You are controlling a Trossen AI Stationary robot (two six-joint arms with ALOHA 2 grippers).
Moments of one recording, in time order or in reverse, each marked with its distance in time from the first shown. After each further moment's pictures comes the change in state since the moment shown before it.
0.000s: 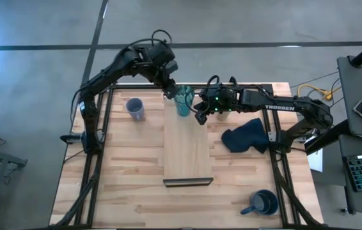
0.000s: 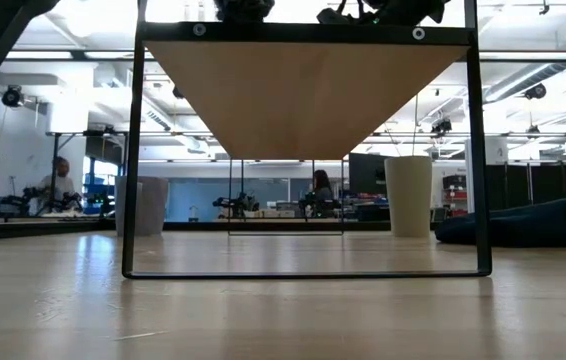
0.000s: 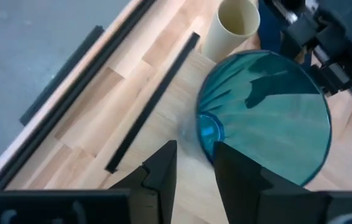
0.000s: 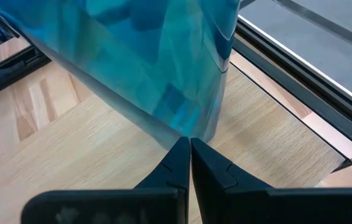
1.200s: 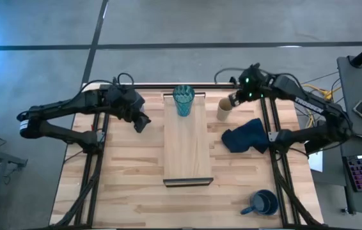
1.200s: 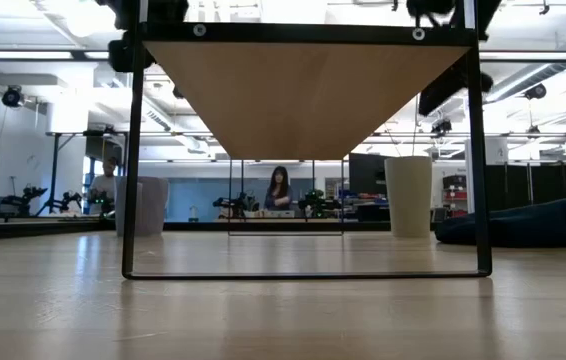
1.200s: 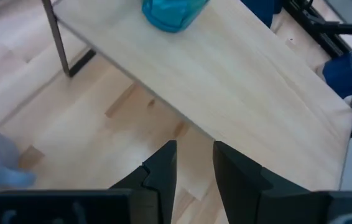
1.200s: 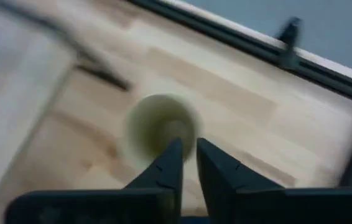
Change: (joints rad) left arm -0.185 -0.796 -1.189 0.540 0.030 -0.323; right arm -0.347 -0.303 -0.068 -0.567 0.044 0.112
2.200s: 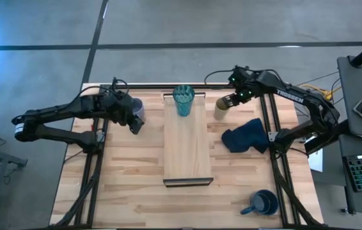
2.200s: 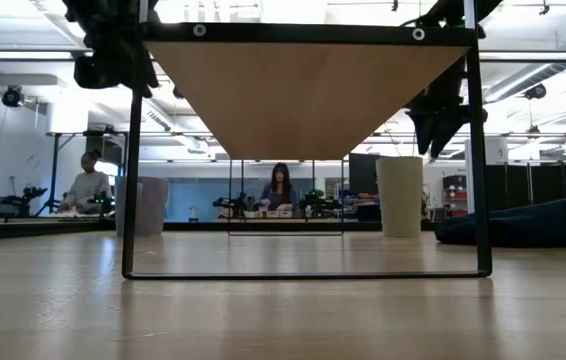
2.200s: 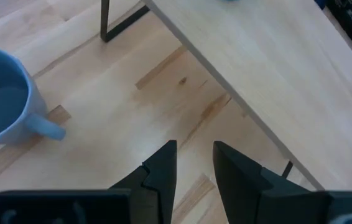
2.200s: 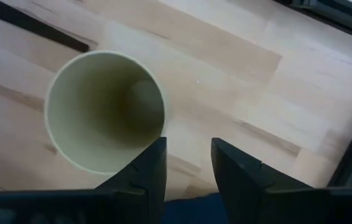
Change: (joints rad) left arm 0.001 -0.109 -0.155 -0.009 -0.067 -0.105; right arm -0.072 0.213 0.013 -0.056 -0.064 0.017
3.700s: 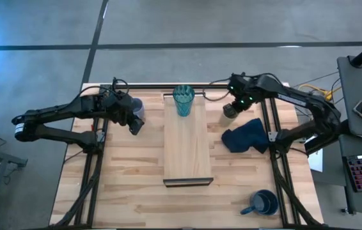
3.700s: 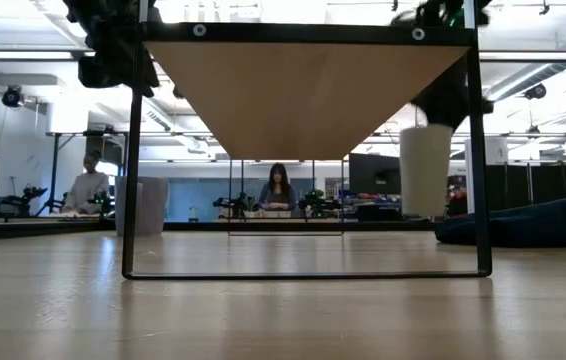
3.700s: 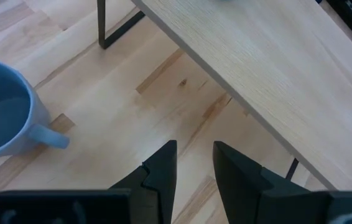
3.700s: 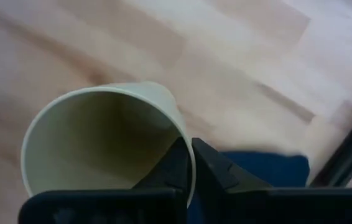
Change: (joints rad) left arm 0.000 0.000 -0.001 0.003 -0.003 0.059; right arm 0.136 -0.032 0.022 -0.133 -0.030 0.032
